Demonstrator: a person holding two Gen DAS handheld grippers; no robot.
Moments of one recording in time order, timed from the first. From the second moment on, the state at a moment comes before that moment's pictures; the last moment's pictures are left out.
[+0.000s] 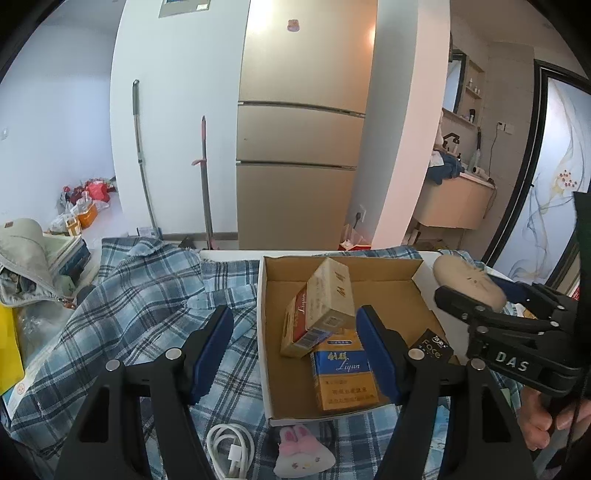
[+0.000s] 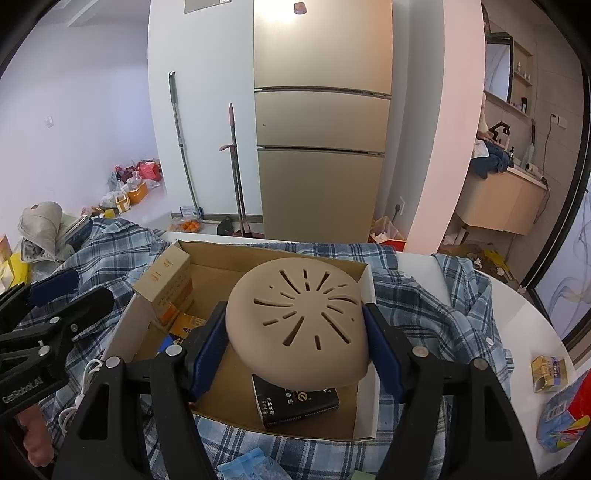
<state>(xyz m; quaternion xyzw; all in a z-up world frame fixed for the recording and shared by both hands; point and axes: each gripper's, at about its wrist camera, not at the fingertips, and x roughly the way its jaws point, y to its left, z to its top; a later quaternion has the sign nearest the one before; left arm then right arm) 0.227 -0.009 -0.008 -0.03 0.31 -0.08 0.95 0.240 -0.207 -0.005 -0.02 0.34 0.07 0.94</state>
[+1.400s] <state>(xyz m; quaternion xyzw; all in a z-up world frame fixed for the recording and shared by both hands) 0.198 -0.013 0.021 0.00 0.23 -0.07 0.97 0.237 -0.211 0.010 -0.01 0.33 0.08 0.94</state>
